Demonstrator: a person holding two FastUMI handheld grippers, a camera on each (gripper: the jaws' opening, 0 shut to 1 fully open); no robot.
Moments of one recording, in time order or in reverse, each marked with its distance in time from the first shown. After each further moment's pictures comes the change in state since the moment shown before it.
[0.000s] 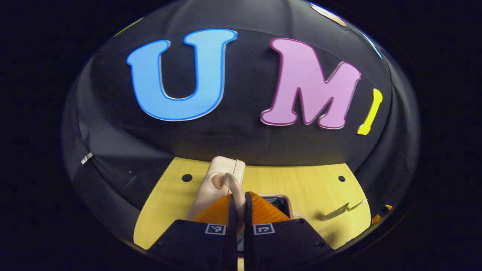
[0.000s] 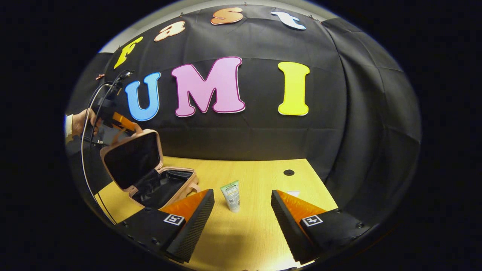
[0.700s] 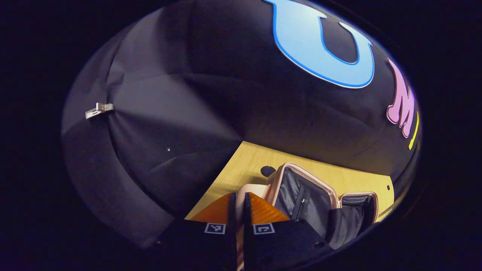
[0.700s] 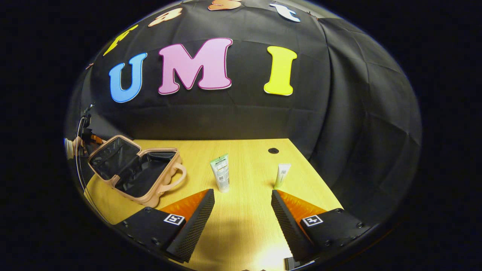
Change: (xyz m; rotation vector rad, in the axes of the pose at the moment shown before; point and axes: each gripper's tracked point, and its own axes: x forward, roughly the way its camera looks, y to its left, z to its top) left arm 0.149 0.314 -0.135 -0.222 0.002 0.216; right arm -0.002 0.001 -0.068 0.002 0.133 -0.179
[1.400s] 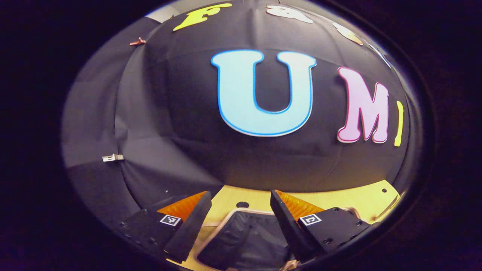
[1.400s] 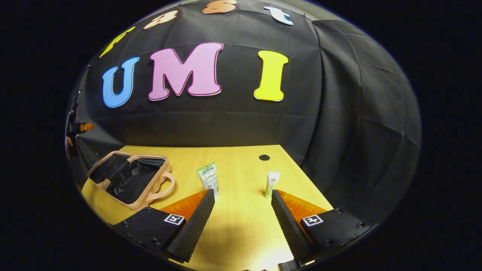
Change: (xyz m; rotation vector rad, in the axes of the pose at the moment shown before) left arm -0.182 -0.160 0.087 0.121 -0.443 -0.086; right arm 0.005 -0.029 0.033 0.020 -0.086 -0.047
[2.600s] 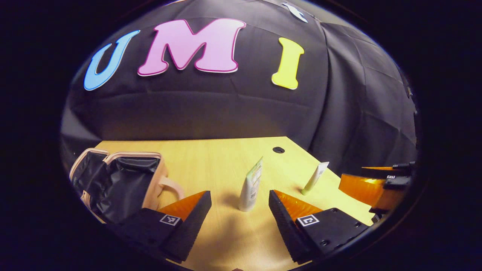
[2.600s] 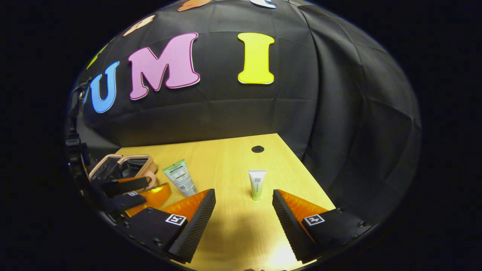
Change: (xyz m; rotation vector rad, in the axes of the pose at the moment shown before) left arm -0.142 -0.515 -0.251 0.112 0.355 -0.557; right arm 0.079 -0.064 -0.035 0.087 0.105 0.023
